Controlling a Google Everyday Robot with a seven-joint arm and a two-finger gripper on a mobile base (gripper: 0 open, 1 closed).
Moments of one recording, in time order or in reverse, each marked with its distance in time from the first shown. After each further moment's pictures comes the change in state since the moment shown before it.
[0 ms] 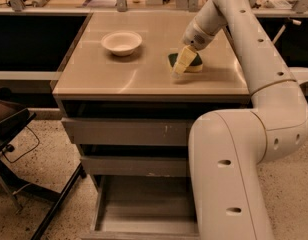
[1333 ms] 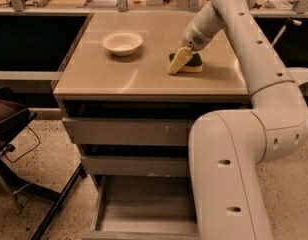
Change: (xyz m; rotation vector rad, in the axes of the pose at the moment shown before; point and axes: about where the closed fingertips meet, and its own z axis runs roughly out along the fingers) arm -0.006 -0.012 0.012 0.030 -0.023 0.003
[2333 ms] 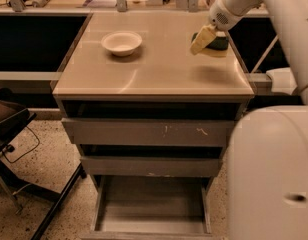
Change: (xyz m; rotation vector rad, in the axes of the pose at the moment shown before) arm 0.013 -0.007 -0.112 0.248 0.044 0.183
